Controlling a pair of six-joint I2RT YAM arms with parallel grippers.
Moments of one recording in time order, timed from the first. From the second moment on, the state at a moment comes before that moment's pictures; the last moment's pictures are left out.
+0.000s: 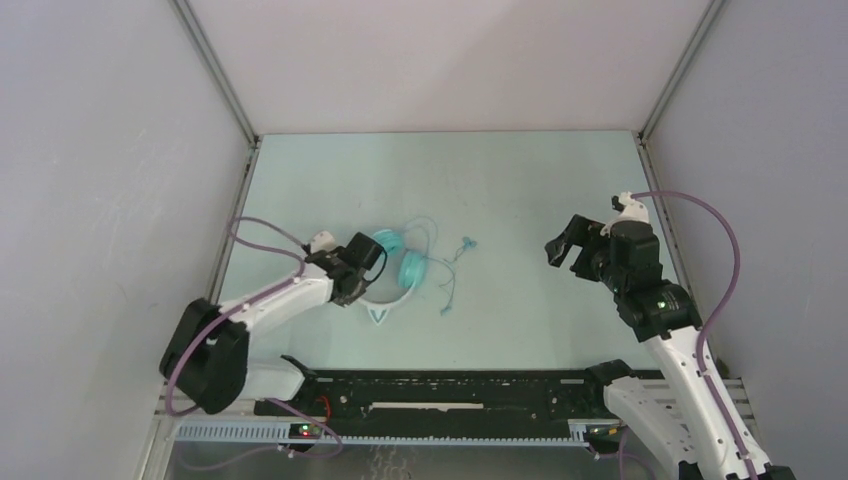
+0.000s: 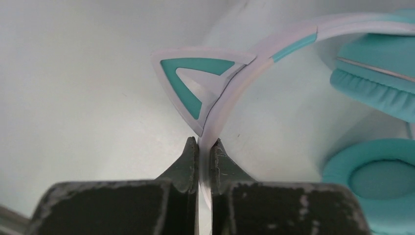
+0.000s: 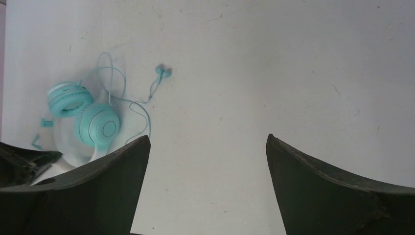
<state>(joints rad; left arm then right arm) -0.58 1.34 0.70 -0.65 -0.49 -1.29 0.26 0.72 0.84 -0.66 0.06 0.51</state>
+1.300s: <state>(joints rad) -0.51 0.86 1.93 -1.17 -0.40 -0.30 0.84 1.33 0.73 0.38 -0.19 0.12</state>
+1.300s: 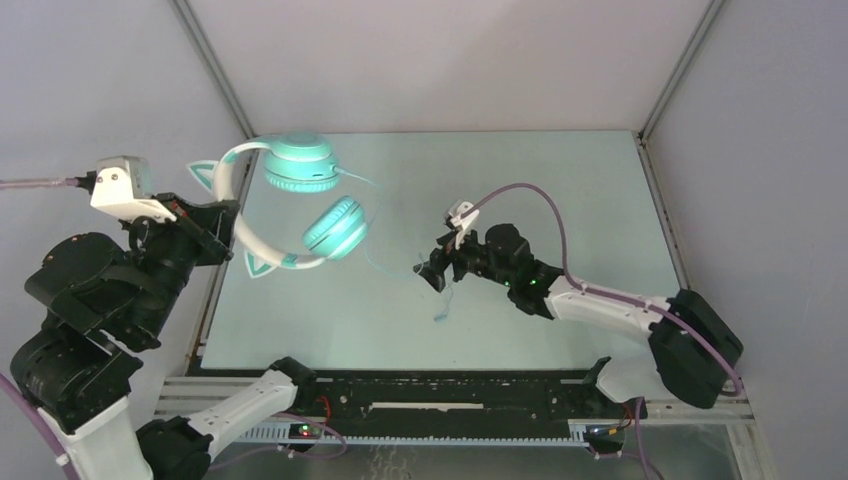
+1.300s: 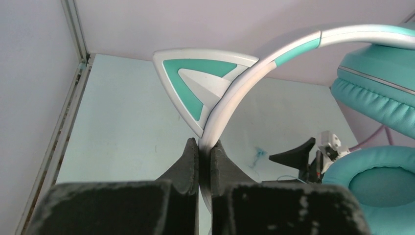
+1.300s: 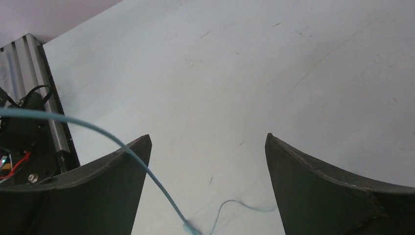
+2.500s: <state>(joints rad) -0.18 0.94 1.38 -0.73 0.26 -0.77 0.73 1.25 0.63 0.34 0.09 0.19</state>
